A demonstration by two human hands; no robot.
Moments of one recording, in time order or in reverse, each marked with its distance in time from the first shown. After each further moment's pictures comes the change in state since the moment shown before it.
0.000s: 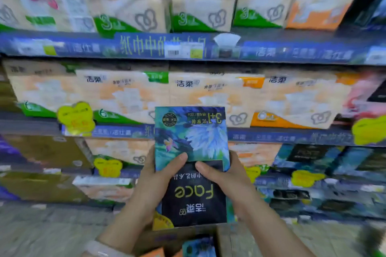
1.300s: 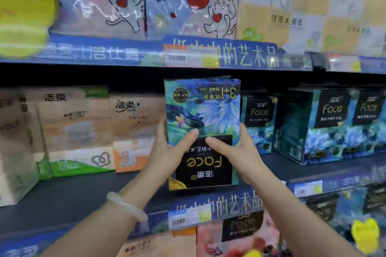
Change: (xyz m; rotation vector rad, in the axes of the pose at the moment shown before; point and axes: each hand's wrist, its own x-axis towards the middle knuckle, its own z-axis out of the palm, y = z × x) left_hand 0.119 0.213 0.531 0.108 -0.386 0.724; right_hand 0.116 -0.341 -0.428 -0.228 0.335 -0.672
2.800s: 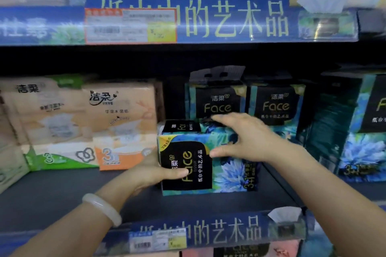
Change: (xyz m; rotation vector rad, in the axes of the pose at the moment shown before) left_hand 0.045 -0.072 0.010 0.266 -0.267 -0.409; right_hand 0.107 0.029 -0.069 -1.108 -0.450 -0.387
